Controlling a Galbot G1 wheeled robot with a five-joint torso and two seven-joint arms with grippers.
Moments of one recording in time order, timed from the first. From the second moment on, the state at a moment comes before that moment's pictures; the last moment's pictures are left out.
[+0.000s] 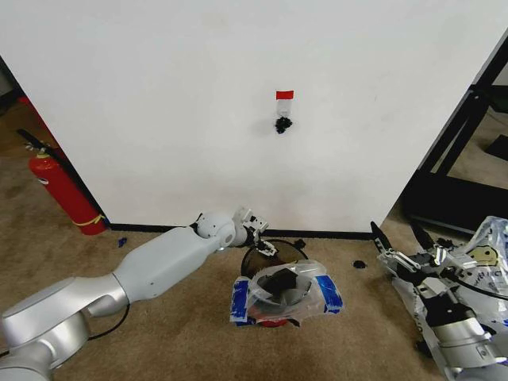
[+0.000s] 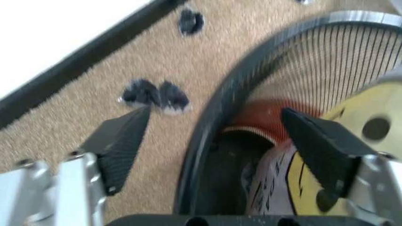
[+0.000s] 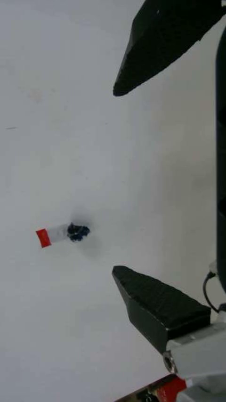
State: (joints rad) left arm 0.26 -1.10 0.62 -1.30 -0.94 0.70 0.12; right arm -1.83 1.12 0.82 2.34 0.78 0.17 -0.15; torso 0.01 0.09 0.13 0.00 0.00
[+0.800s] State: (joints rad) left arm 0.35 -1.01 0.54 -1.42 -1.02 0.73 0.04; right arm -1.78 1.12 0.75 2.32 0.78 0.15 -0.08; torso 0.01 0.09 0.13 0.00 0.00
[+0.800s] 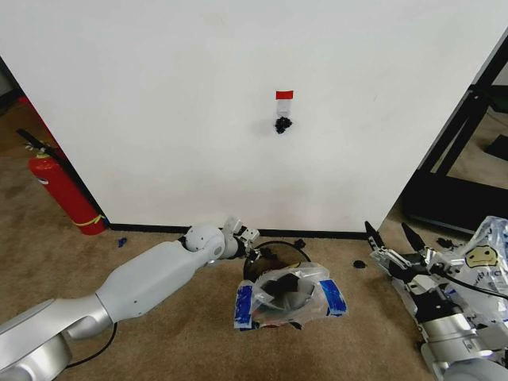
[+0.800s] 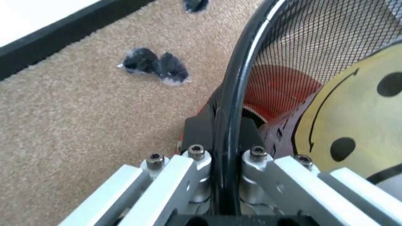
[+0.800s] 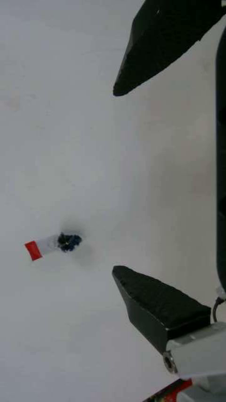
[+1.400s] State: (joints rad) left arm 0.41 -0.92 0.48 -1.58 -1.31 0.74 -0.35; right arm -1.76 1.12 0.71 2.29 0.76 0.12 -0.05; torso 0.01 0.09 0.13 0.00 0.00
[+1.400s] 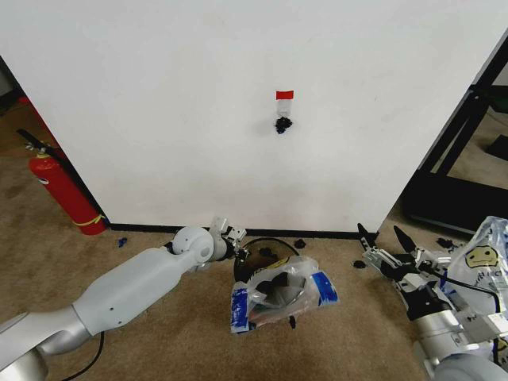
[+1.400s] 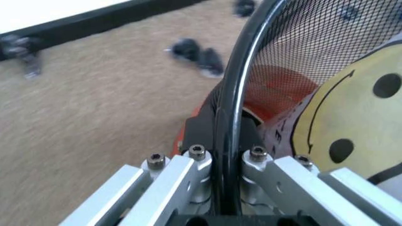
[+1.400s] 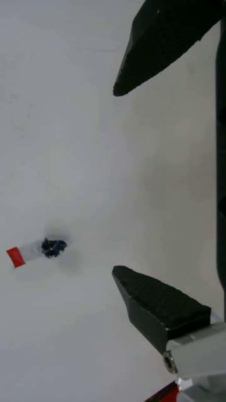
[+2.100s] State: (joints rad) left arm 0.75 -1.03 0.03 -1.80 -1.64 0.49 -0.97; right arm -1.75 1.11 0.71 2.31 0.78 0.10 -0.01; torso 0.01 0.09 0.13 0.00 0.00
